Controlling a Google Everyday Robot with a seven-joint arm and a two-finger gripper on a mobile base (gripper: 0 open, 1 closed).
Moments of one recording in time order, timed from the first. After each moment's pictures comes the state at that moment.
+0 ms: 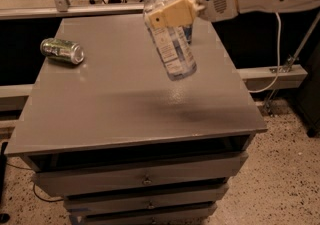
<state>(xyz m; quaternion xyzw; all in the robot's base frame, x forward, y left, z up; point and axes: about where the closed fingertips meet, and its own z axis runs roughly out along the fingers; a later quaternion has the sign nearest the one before) 0.572 -0.009 1.025 -0.48 0.67 0.33 0.46</state>
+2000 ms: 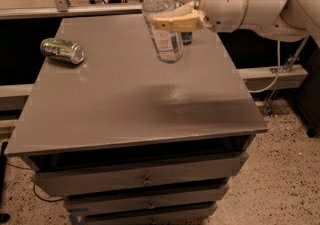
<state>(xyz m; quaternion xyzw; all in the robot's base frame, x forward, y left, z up) 0.553 -0.011 1.051 -0.58 0.40 0.31 0.64</state>
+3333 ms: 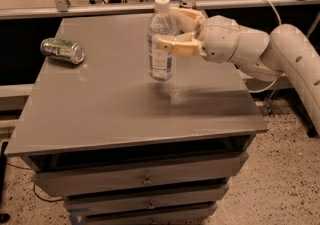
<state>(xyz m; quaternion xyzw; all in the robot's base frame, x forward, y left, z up) 0.565 -0.021 0.997 -0.50 0.38 0.38 0.68</state>
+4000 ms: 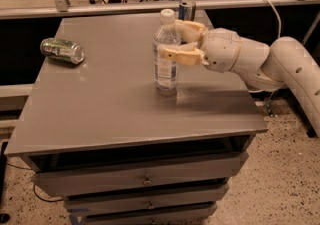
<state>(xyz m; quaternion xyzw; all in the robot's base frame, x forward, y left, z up) 0.576 -0.033 0.964 -0.48 0.42 0.38 0.67</state>
